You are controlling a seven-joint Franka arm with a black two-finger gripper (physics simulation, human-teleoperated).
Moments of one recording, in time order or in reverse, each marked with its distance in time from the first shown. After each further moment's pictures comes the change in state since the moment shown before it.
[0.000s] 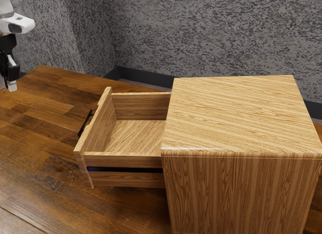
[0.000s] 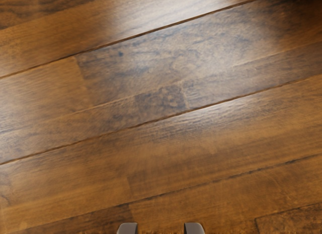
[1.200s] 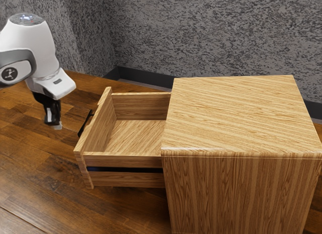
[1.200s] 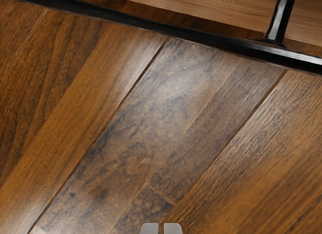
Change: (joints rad) arm 0.062 -0.178 -0.276 -0.514 0.080 0.465 0.258
